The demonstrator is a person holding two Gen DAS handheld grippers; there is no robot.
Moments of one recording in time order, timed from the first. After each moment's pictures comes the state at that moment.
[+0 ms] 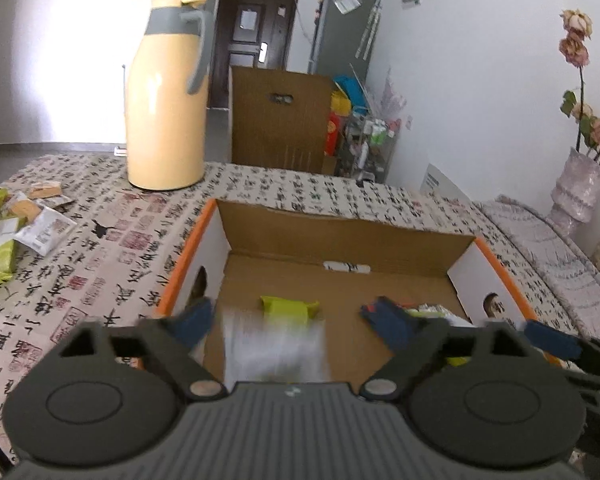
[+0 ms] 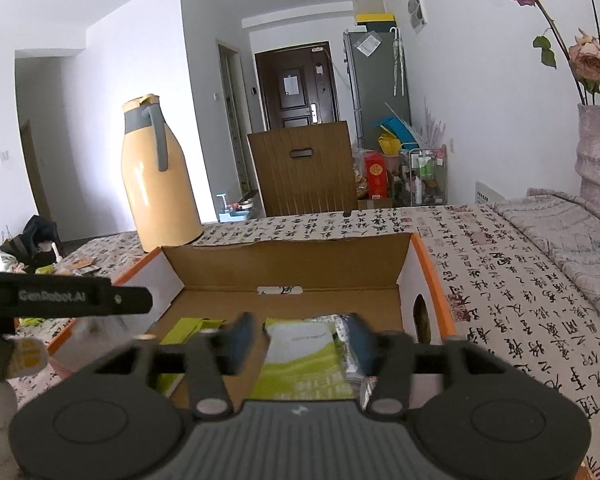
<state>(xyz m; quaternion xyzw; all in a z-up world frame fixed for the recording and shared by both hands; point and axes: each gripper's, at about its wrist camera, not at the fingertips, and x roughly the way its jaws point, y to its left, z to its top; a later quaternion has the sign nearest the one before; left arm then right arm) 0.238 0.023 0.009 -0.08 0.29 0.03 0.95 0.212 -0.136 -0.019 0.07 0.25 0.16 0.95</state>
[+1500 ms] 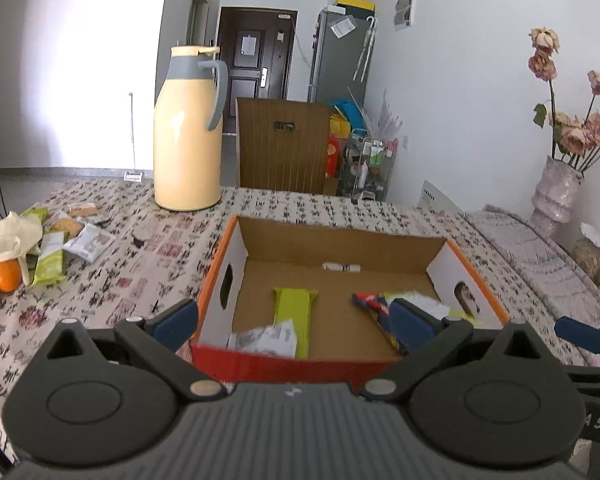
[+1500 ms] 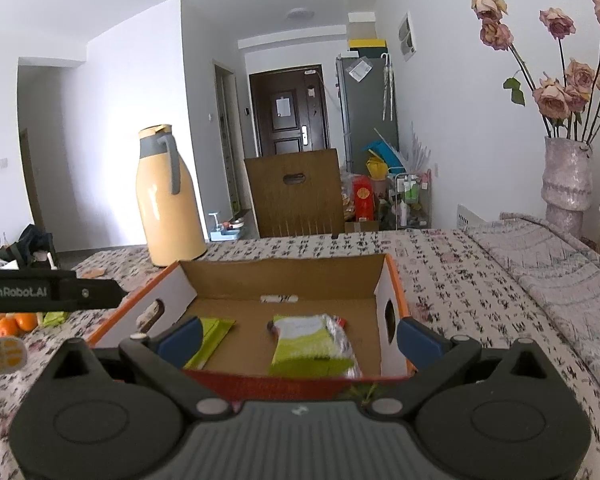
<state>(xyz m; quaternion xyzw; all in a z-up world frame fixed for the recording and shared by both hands) 0.148 0.018 0.040 -0.06 0.26 0.03 0.96 0.129 -0.151 0.018 0.05 0.22 0.14 0.96</state>
